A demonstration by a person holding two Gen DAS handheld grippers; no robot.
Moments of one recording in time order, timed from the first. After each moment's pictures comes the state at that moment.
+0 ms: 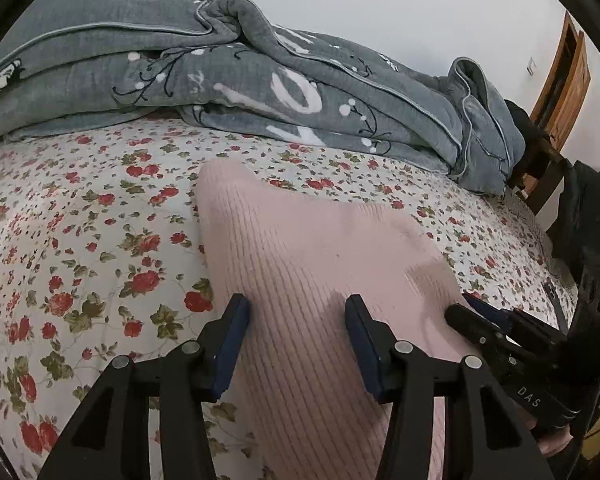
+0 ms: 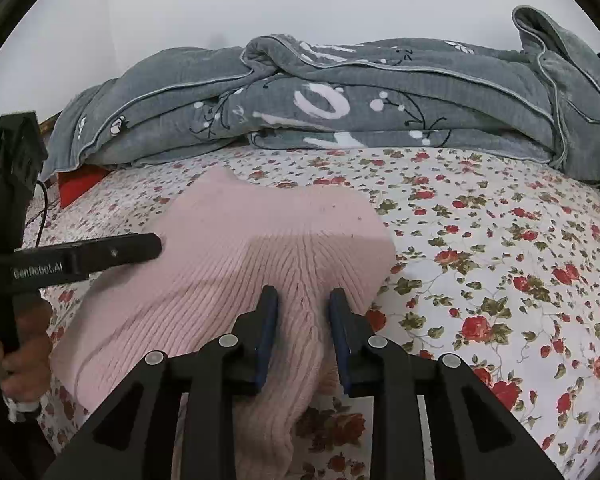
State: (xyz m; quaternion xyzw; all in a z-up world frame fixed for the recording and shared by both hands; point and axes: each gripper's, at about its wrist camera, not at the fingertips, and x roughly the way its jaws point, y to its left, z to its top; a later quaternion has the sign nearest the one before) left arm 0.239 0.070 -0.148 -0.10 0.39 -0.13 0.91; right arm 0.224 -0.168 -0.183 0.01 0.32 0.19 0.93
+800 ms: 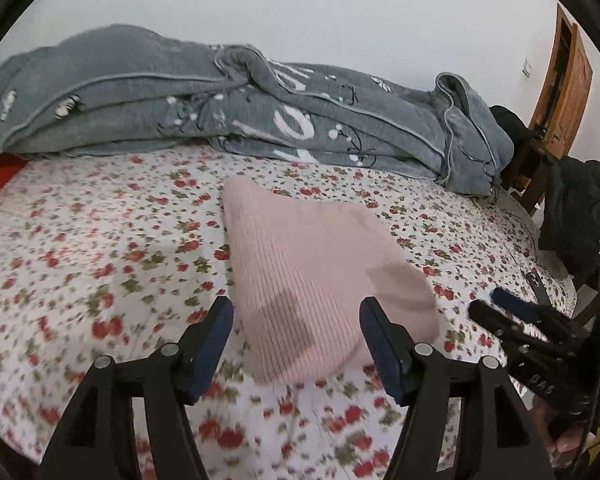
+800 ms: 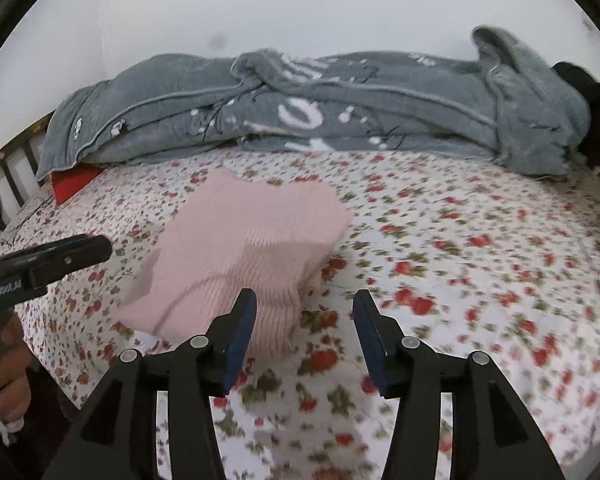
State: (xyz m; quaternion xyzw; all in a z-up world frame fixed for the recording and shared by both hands) left arm 0.108 0.057 -0.070 -0.07 0.36 -0.07 0.93; right arm 0.119 -0.191 -0.121 0.00 0.33 0.13 0.94
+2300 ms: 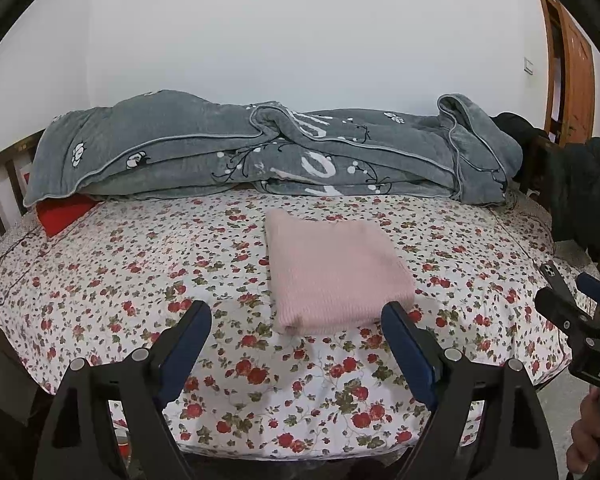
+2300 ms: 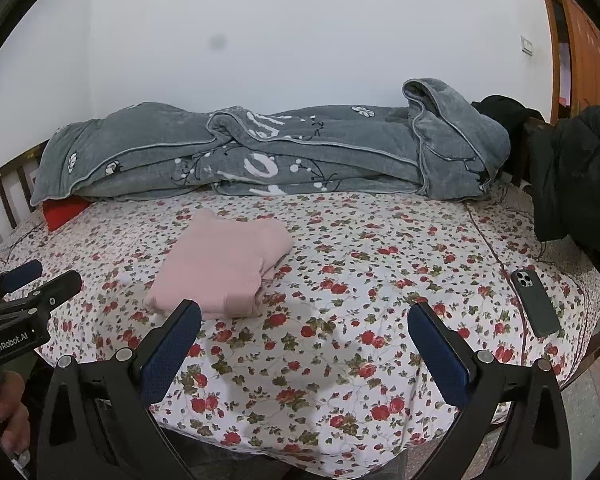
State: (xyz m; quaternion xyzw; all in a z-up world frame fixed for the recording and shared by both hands) left arm -0.010 0.019 -0.027 -0.01 0.29 0.02 0.96; right arm -0.013 -0.230 -0.055 0.00 0.26 0.06 0.96
